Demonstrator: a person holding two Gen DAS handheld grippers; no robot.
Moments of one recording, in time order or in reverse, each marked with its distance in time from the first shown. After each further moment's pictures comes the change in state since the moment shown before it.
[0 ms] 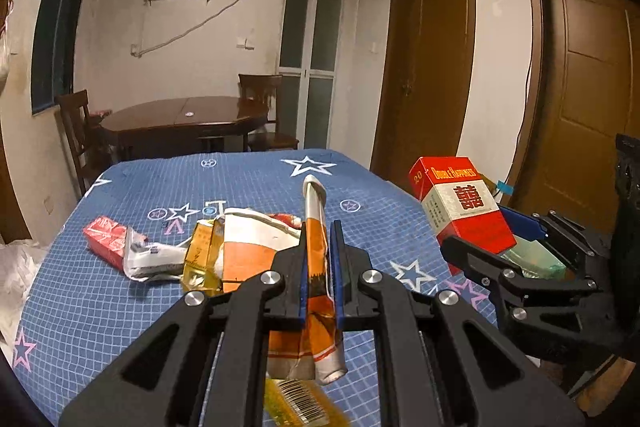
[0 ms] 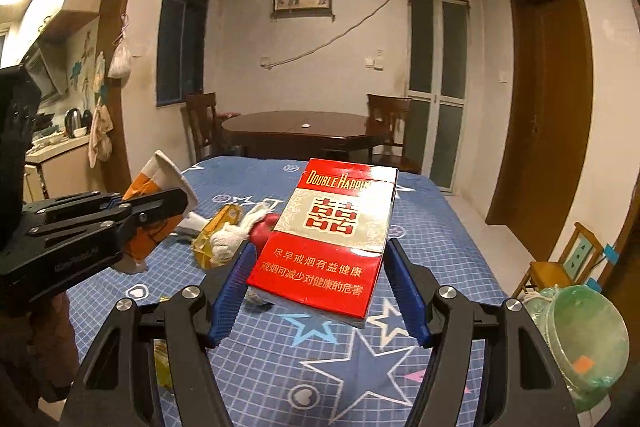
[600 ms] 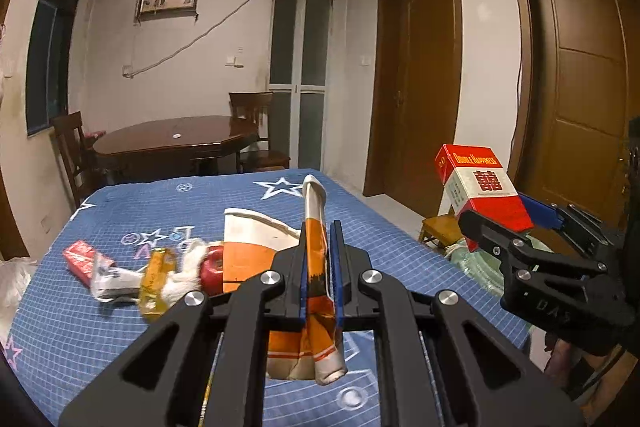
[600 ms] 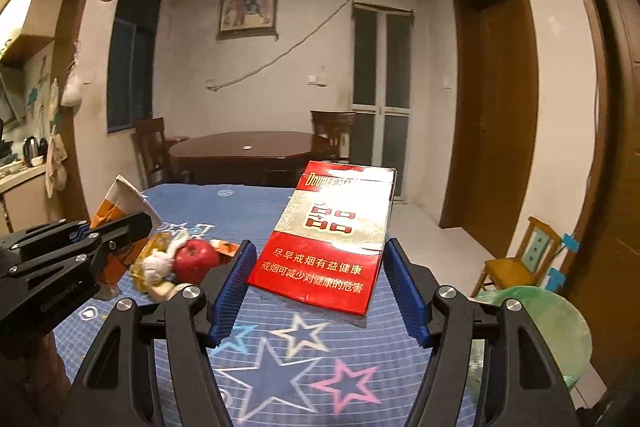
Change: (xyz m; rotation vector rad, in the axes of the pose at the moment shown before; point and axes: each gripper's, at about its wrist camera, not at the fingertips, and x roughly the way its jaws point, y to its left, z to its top) left arm 0.019 -0.076 0.018 0.035 -0.050 -0.002; right arm -0.047 -0.097 0.012 0.074 -0.064 -0.182
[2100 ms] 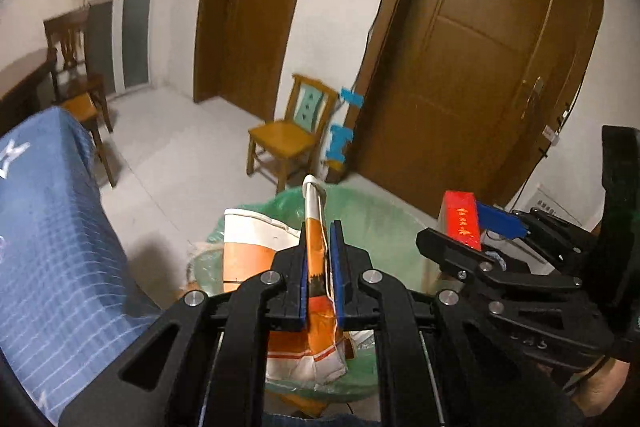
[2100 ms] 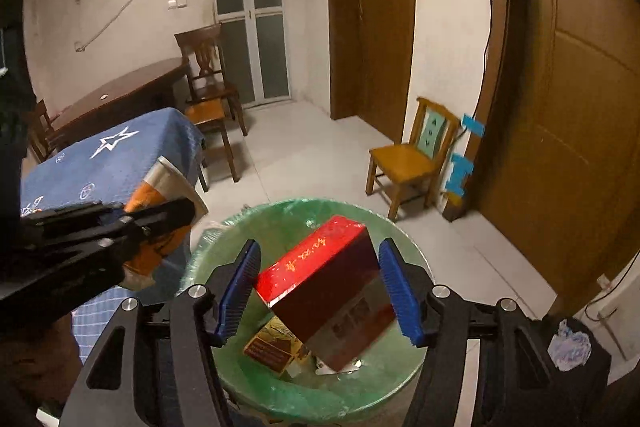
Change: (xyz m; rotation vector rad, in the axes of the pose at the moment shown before) left arm 0.252 -0.275 -0.017 0.103 0.437 -0.558; right arm 0.083 -0.391 -0.092 0.238 0.387 -0.301
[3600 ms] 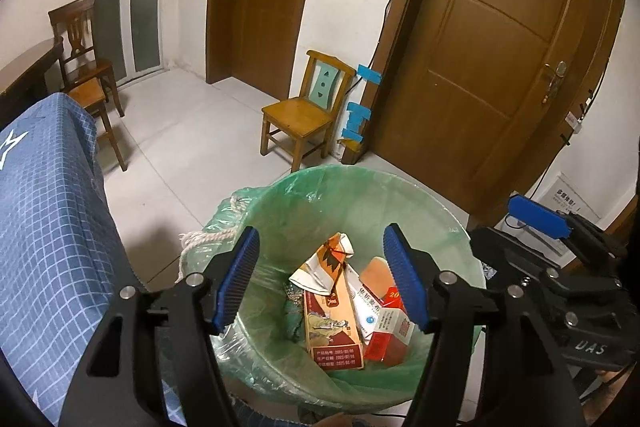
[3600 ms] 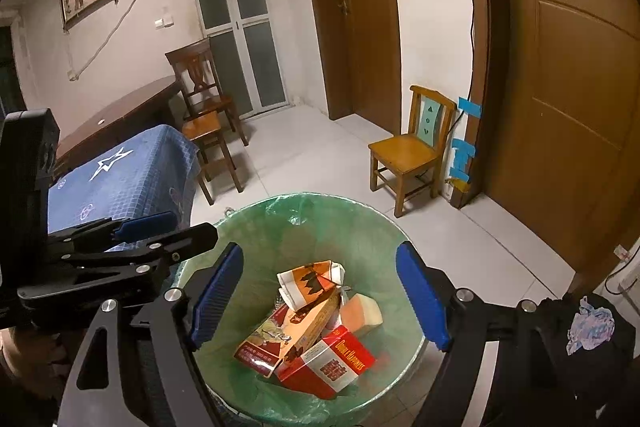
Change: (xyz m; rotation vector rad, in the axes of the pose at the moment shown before) left arm 0.025 -0.011 0.003 -0.003 0.062 0.079; right arm -0.003 -0.008 -0.032 0.098 -0.030 0.028
